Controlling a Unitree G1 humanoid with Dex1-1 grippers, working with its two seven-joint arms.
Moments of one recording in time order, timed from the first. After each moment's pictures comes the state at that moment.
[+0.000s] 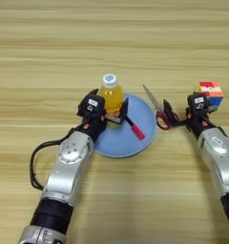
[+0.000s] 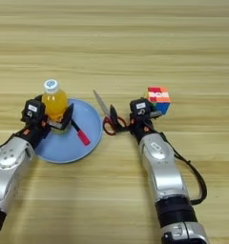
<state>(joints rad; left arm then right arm) -0.13 0.05 -0.13 0.18 -0.07 -0.07 -0.22 -0.21 -0.11 0.01 0.26 0.02 0.01 0.19</state>
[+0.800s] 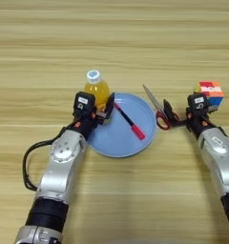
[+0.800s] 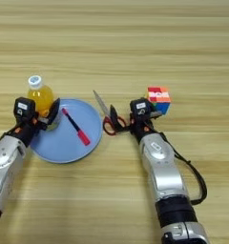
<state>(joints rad) -0.14 0.06 -0.05 0.18 -0.09 -0.08 -0.23 -0.21 -0.11 0.01 0.26 0.02 0.01 0.19</state>
